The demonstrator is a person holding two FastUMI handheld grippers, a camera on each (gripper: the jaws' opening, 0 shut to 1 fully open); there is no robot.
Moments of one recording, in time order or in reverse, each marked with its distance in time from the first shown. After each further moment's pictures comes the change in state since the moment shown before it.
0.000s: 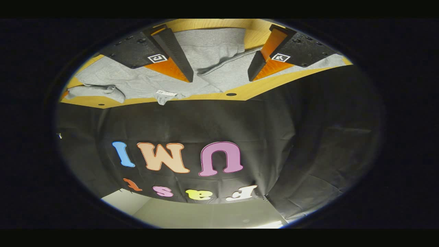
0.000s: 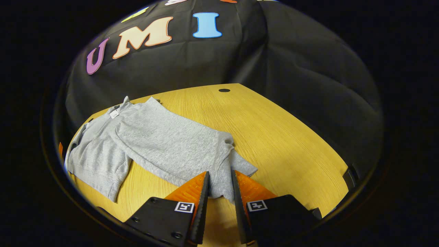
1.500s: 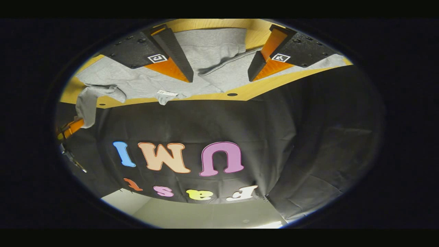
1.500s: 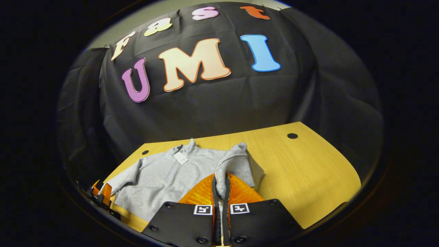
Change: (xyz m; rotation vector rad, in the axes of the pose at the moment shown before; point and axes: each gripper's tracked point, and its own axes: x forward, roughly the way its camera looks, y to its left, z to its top) left arm -0.002 -0.001 -0.002 -0.003 0.002 -0.008; right arm -0.050 0.224 0.185 -0.013 -0.226 0.406
